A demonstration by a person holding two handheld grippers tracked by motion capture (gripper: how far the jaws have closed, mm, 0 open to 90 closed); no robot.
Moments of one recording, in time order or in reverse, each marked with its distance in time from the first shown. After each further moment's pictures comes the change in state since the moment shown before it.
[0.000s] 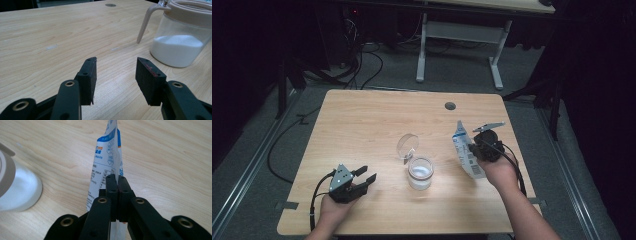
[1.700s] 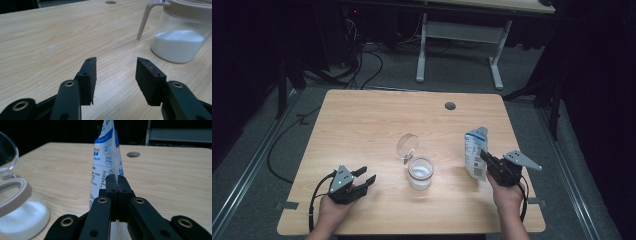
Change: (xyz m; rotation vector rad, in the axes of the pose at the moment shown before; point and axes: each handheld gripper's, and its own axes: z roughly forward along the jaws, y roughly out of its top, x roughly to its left) left arm -0.006 0.001 -0.003 0.027 0.024 0.069; right arm -0.018 -0.096 -0.004 -0.556 0.072 0.195
